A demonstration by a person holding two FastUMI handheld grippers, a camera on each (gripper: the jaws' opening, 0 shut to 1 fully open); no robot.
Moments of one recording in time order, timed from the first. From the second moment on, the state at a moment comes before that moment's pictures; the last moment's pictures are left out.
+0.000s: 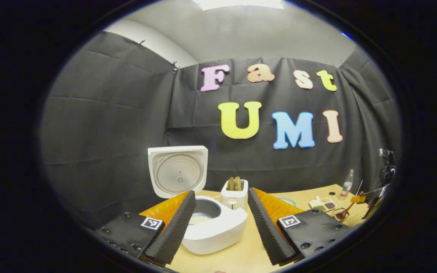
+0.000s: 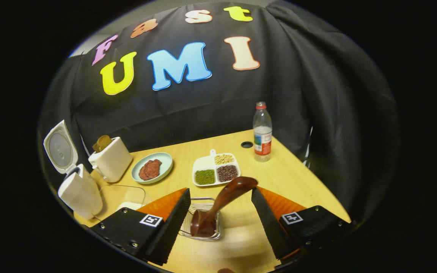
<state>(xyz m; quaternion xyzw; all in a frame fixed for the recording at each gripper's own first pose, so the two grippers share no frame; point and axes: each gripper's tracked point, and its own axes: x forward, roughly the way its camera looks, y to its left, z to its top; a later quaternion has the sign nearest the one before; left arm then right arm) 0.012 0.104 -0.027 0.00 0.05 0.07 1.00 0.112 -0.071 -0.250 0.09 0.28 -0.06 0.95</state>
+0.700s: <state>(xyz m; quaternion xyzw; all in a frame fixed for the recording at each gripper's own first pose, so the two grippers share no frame) 0.148 0.225 0.024 0.01 0.02 0.14 0.99 0.064 -0.064 -0.110 0.05 0.13 -0.07 0.99</state>
